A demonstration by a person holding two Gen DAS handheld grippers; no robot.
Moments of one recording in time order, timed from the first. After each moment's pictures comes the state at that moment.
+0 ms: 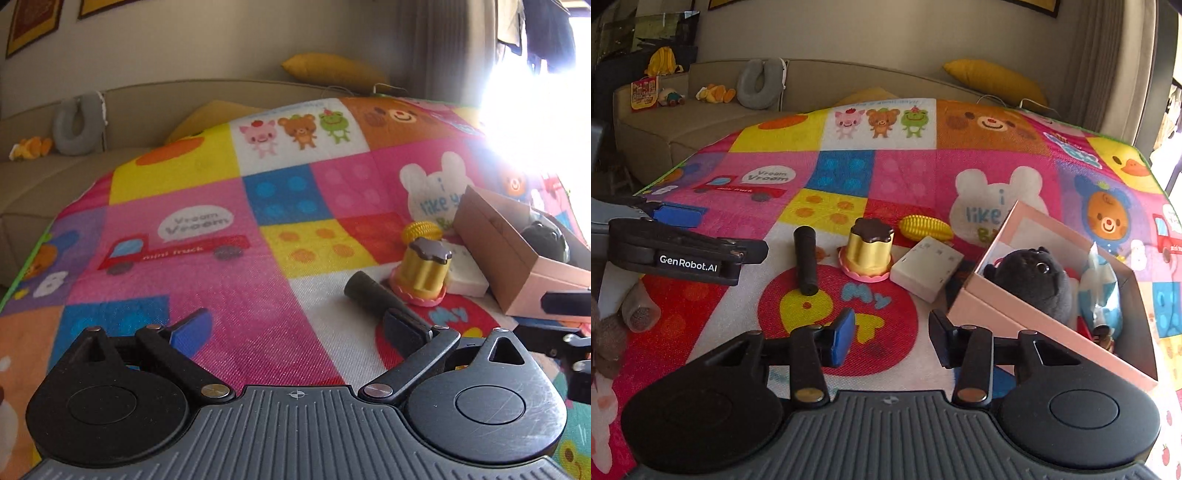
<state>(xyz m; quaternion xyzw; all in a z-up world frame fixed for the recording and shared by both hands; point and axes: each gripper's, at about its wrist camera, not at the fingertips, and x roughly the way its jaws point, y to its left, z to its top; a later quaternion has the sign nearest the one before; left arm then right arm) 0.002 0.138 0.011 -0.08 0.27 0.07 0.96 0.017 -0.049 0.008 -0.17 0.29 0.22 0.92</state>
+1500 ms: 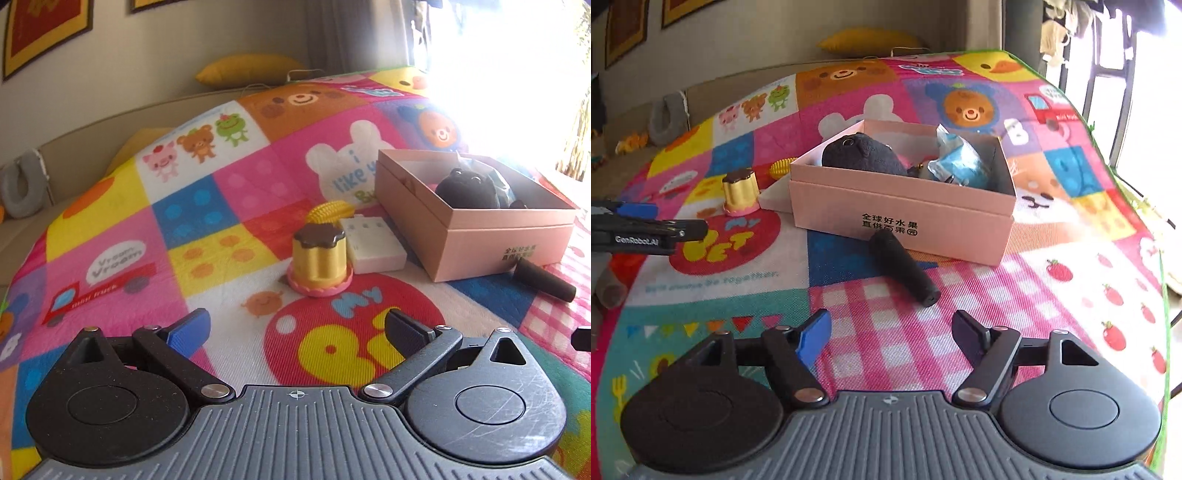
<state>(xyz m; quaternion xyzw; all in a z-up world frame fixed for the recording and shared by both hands) 0.021 0.054 0.013 0.05 0.27 0.00 0.96 -0.025 -0.196 -0.017 -0.03 0.33 0.10 0.94</state>
